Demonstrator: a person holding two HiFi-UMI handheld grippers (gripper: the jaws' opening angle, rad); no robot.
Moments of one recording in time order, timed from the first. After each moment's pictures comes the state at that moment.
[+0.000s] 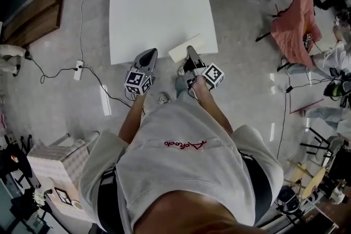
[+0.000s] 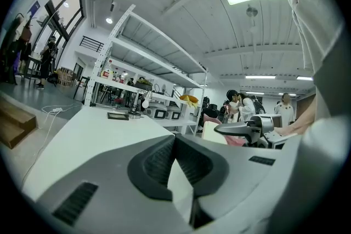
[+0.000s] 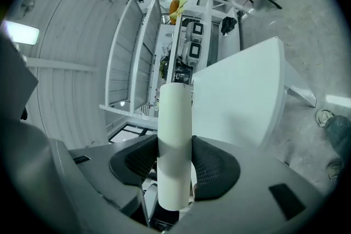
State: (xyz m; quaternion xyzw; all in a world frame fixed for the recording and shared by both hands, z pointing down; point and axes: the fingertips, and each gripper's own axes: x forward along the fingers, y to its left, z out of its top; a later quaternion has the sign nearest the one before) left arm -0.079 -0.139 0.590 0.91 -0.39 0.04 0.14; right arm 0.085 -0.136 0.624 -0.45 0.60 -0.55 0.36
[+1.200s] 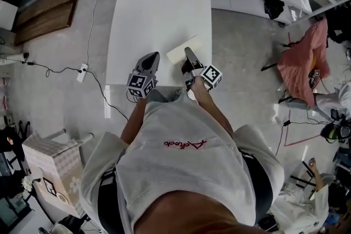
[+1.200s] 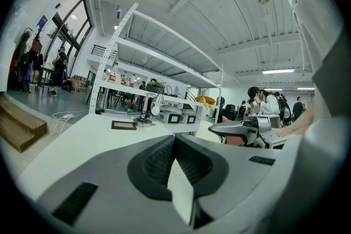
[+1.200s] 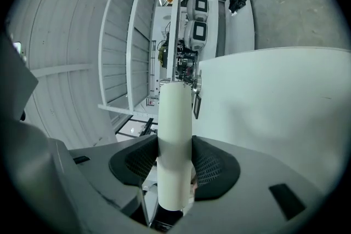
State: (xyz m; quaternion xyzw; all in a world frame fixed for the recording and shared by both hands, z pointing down) left arm -0.031 -0.259 0.580 0.87 -0.46 0.04 0.13; right arm 0.111 -0.289 0.617 -0.38 0.63 -0.59 0.33
